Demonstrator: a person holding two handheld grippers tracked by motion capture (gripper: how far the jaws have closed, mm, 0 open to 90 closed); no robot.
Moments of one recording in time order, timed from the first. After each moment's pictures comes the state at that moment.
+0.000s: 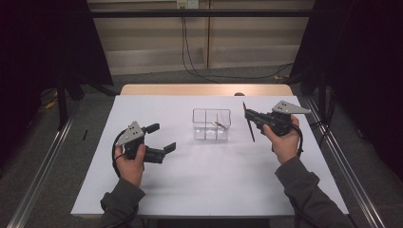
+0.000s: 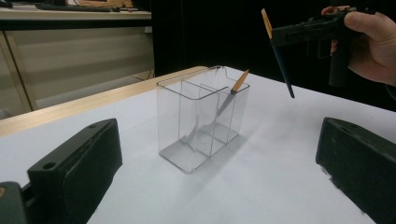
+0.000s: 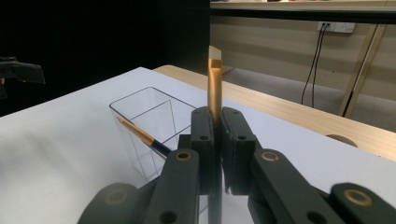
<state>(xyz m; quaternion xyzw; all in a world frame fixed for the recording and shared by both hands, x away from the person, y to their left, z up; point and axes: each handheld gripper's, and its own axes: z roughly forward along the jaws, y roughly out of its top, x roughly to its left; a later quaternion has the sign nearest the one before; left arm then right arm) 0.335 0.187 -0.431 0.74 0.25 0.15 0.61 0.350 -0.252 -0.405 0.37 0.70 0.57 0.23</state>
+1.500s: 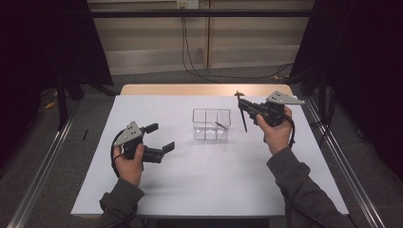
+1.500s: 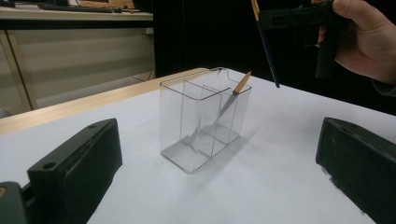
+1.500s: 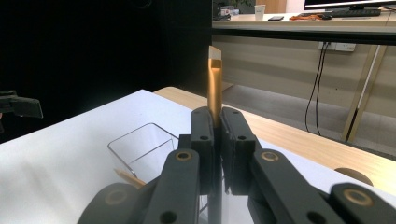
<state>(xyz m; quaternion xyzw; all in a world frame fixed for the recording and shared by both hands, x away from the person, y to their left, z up) 0.336 0.190 -0.432 0.73 0.25 0.15 0.62 0.371 -0.234 -0.389 0.37 0.68 0.59 0.24</state>
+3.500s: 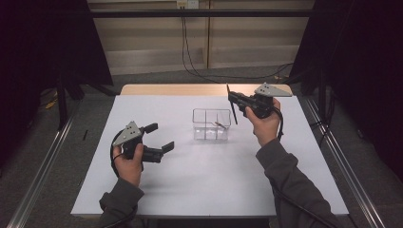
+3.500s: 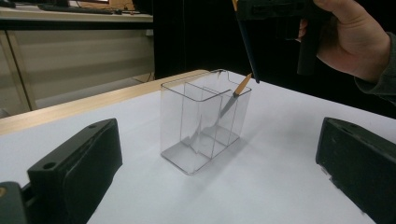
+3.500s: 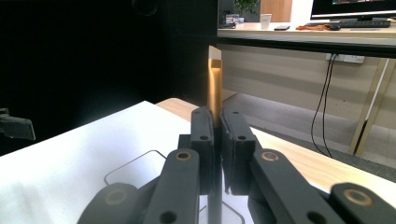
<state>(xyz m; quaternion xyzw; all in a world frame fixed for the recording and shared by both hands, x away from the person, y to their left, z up) 0.336 0.192 -0.433 0.73 0.26 0.15 0.62 0.396 -0.208 -0.382 0.35 0.68 0.60 0.24</state>
